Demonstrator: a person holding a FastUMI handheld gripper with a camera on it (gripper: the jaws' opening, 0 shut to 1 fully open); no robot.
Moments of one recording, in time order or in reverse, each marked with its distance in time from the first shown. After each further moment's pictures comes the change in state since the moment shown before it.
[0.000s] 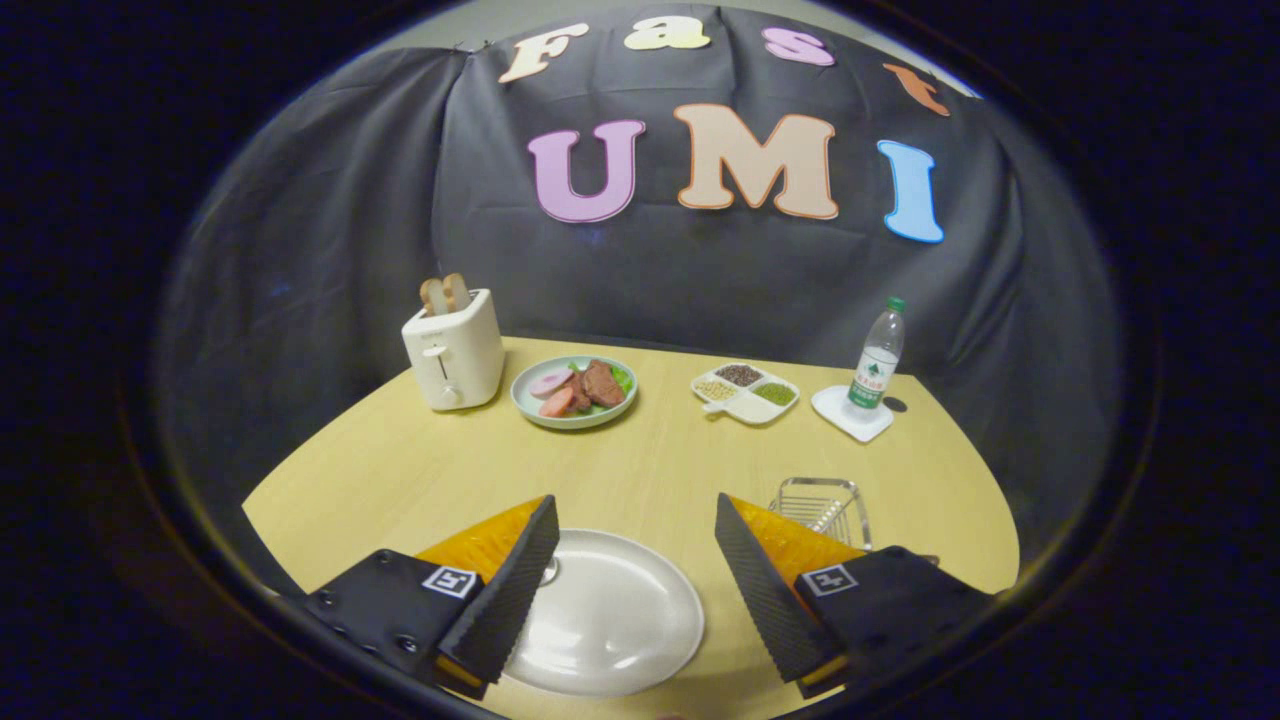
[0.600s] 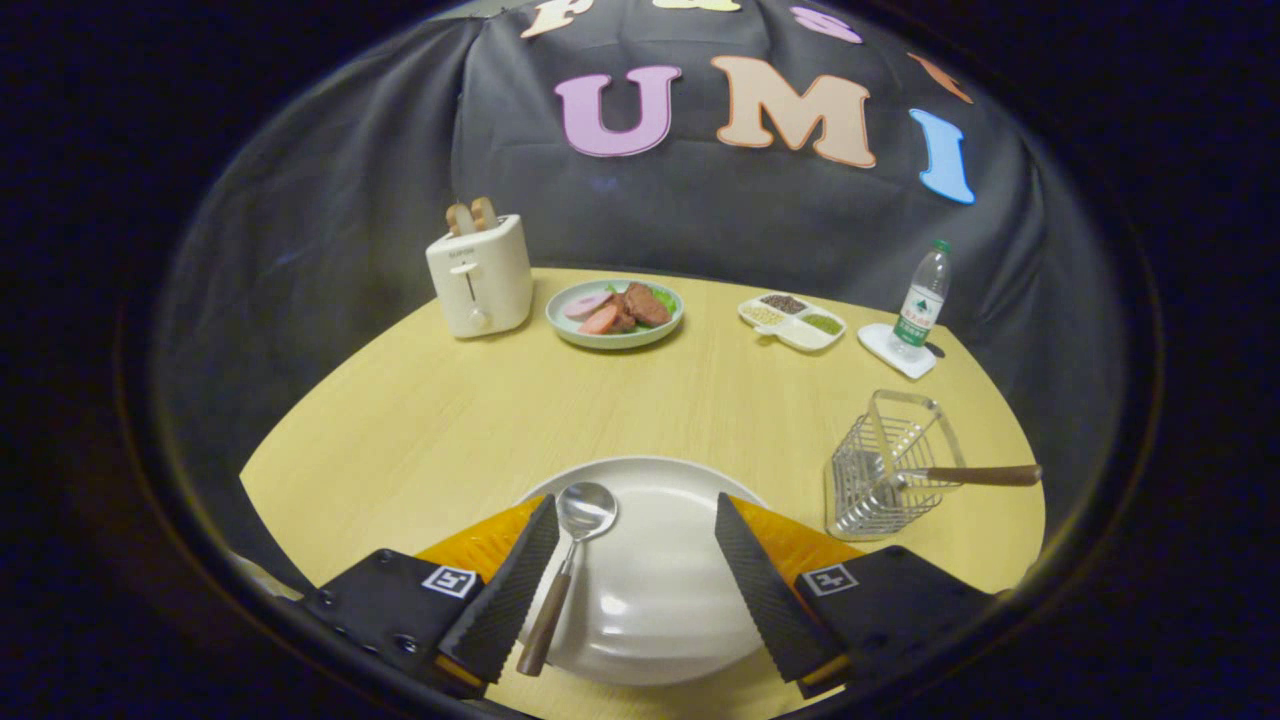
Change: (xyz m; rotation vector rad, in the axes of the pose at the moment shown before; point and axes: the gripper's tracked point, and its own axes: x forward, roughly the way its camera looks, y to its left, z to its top) arm 0.014 0.050 -0.079 -0.048 0.178 0.034
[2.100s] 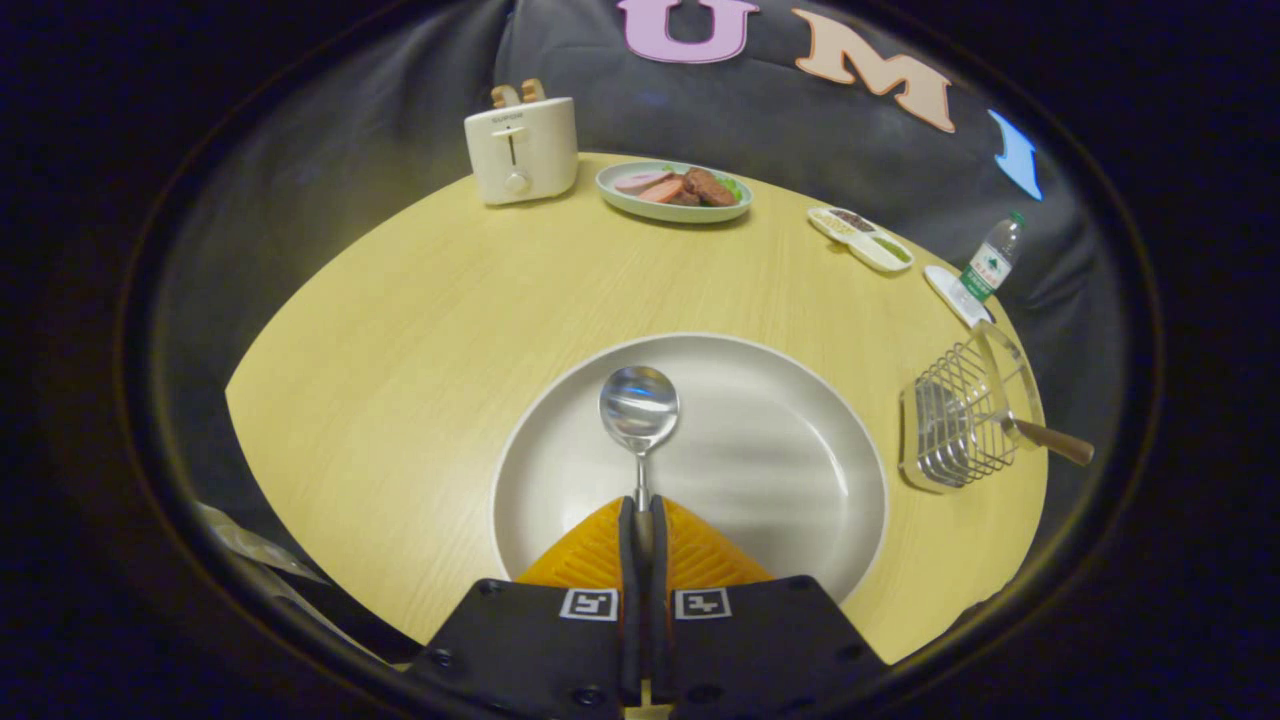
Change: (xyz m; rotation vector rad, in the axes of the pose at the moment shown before) arm 0.010 0.029 -0.070 -0.158 0.290 0.074
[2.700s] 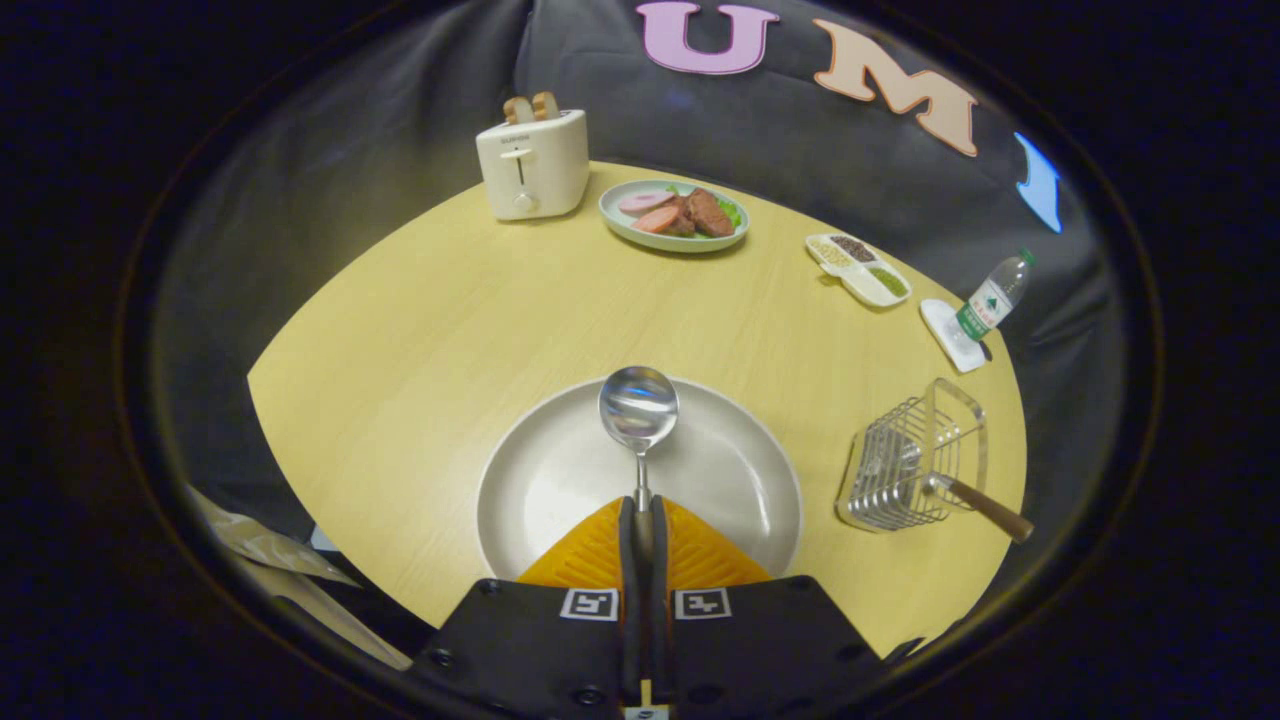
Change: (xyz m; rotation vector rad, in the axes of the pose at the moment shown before) arm -0.038 -0.049 0.033 -0.051 0.005 0.027
